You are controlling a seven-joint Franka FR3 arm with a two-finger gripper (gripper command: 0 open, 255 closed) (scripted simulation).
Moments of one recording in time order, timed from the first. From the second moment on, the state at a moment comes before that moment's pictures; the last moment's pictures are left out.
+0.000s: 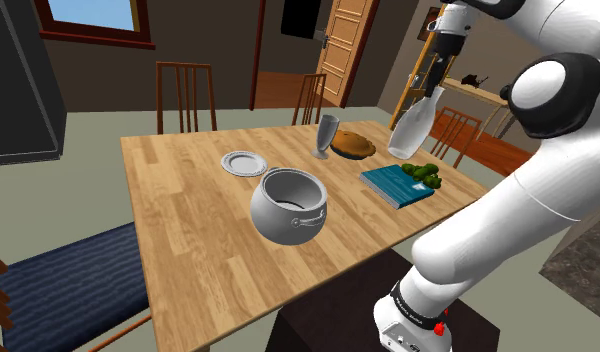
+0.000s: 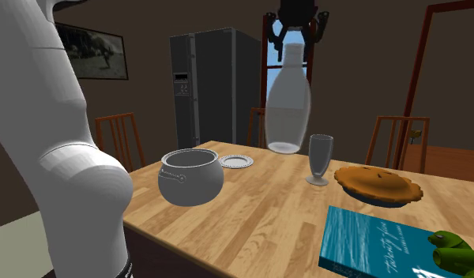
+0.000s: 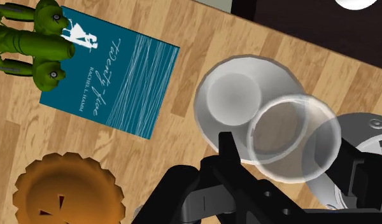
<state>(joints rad) -0.38 -0.18 -0.35 -1.52 -0.13 1.26 -0.91</state>
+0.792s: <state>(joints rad) -0.44 -0.27 -0.42 -1.53 -0.20 1.20 -1.05</state>
